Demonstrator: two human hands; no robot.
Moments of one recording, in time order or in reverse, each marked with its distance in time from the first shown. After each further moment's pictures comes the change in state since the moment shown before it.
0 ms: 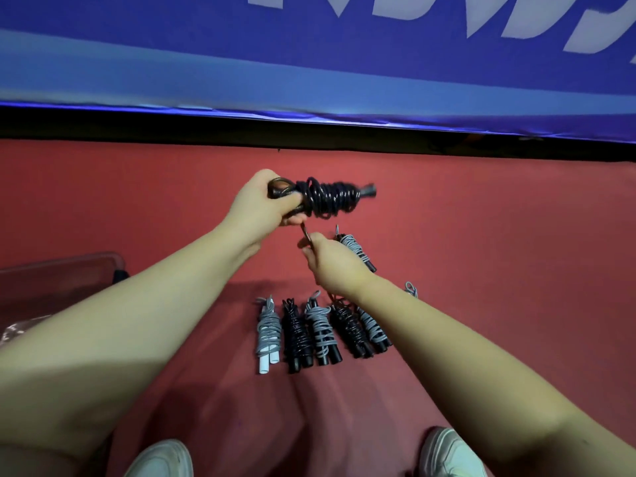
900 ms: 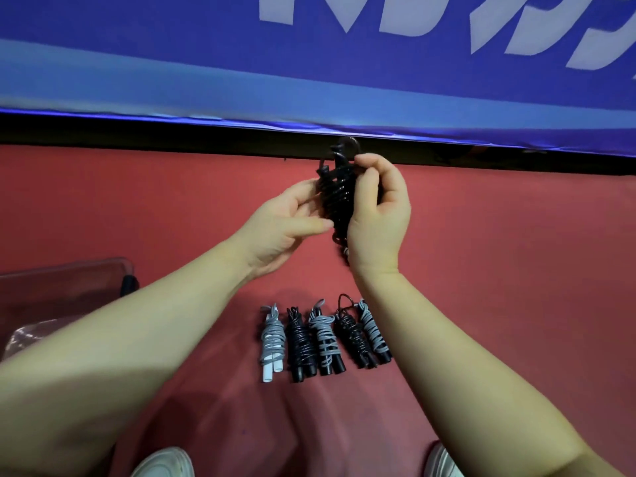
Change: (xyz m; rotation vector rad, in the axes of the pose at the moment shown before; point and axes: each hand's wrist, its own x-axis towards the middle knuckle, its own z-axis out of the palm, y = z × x) left_hand -0.019 0.009 0.000 -0.338 -0.441 0.040; right_hand -0.013 -0.048 -0.053 1.028 1.005 -0.125
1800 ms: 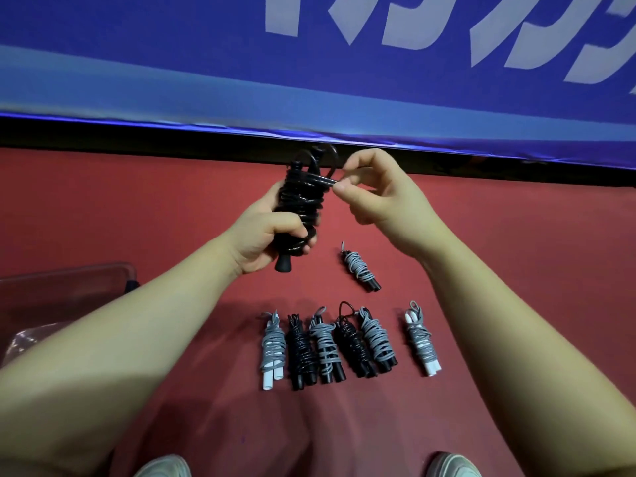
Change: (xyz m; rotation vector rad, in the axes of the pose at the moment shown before) left_hand -0.001 0.012 -0.020 -0.006 0.056 -0.061; right_hand 0.046 -0.024 -0.026 -0.137 -0.765 0.147
